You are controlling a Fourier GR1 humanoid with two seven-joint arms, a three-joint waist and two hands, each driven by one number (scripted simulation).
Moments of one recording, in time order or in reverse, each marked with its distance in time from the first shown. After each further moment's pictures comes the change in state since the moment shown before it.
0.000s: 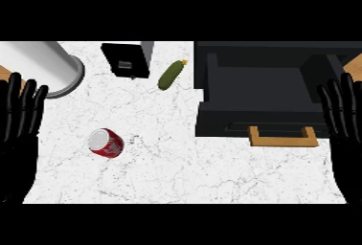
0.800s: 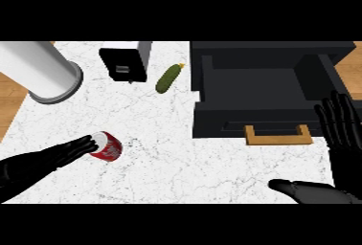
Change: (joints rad) left arm 0.043 0.446 -0.069 0.195 0.547 -0.826 -0.015; right arm 0.110 0.009 -0.039 0.038 -0.008 -0.036 0.161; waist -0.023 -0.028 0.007
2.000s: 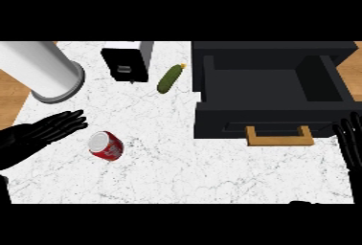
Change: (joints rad) left arm -0.162 -0.048 0.150 0.351 0.006 -0.212 0.091; right arm 0.147 0.010 -0.101 -0.034 -0.057 0.112 -0.062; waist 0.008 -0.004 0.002
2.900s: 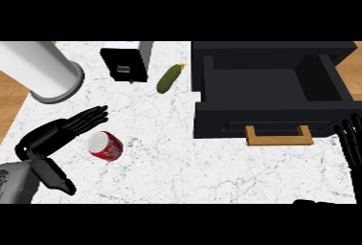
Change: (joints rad) left arm -0.098 -0.156 0.036 0.286 -0.517 0.030 -0.289; right arm -0.006 0.003 -0.058 0.063 -0.009 0.065 -0.056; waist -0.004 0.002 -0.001
